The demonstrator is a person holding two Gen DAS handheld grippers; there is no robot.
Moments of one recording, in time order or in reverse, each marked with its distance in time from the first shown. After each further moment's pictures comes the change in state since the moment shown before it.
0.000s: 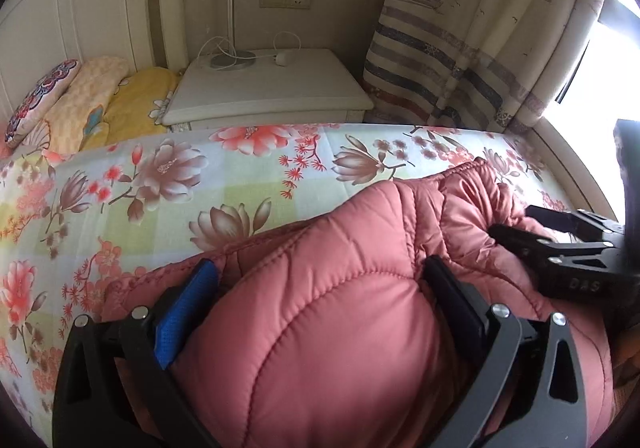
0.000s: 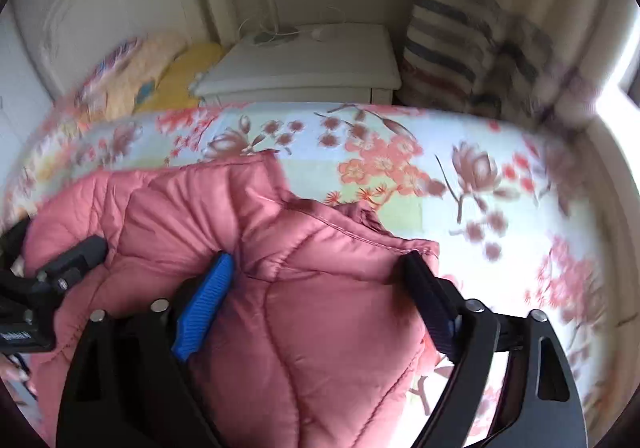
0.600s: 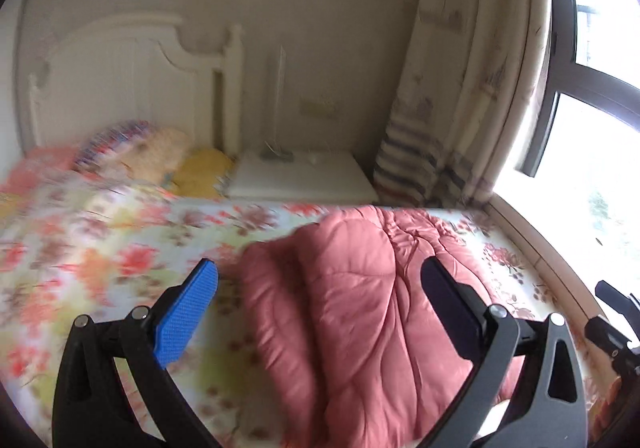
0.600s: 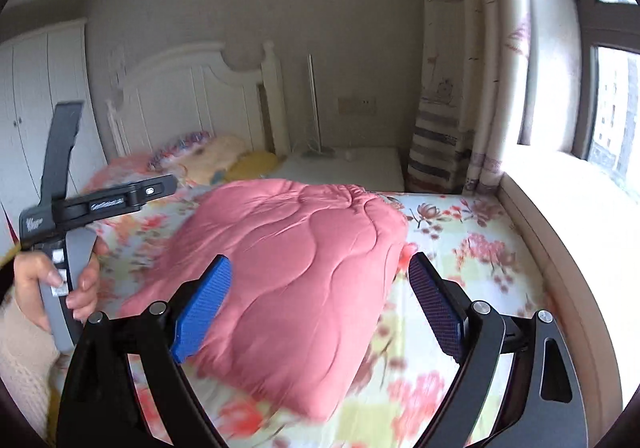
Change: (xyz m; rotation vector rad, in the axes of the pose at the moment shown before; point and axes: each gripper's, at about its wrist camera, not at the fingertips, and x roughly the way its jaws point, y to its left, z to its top) left arm -0.242 -0.010 -0.105 -0.070 -0.414 0.113; right arm -0.246 0.036 -0.183 -0.078 -0.505 0.082
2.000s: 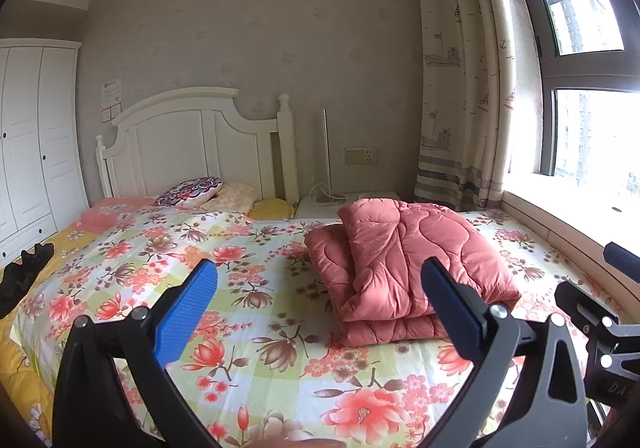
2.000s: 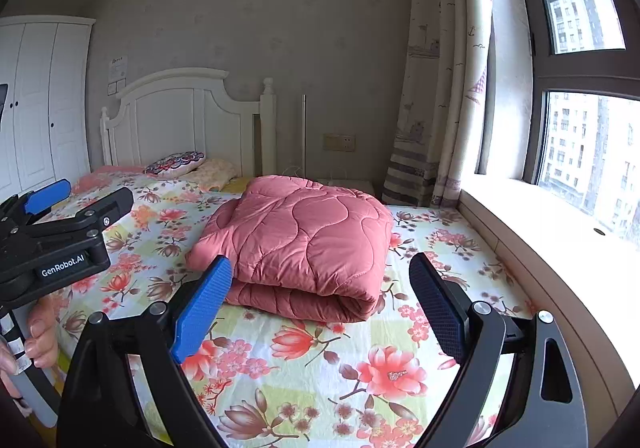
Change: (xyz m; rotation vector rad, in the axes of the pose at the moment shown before) left arm -0.160 -0.032 -0.104 0.090 -0.198 0.202; right arm -0.109 0.086 -0.081 -0.094 -0.147 -0.144
